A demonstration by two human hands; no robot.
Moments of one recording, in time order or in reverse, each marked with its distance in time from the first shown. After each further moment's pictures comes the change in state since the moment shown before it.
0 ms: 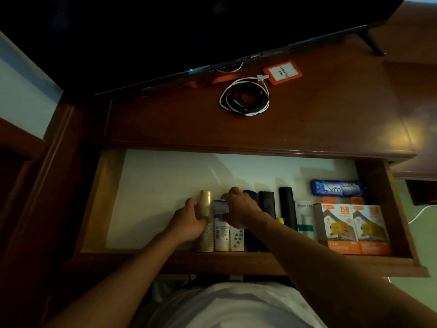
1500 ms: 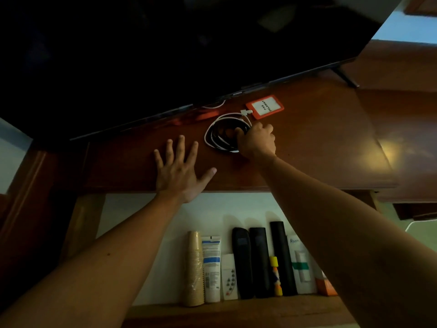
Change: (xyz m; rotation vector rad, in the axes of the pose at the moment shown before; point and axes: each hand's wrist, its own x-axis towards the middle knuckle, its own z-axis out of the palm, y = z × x) left_hand 0.110 0.123 -0.101 0.685 0.586 0.357; right_hand 0.092 0.021 -0.223 0.350 0.645 0.377
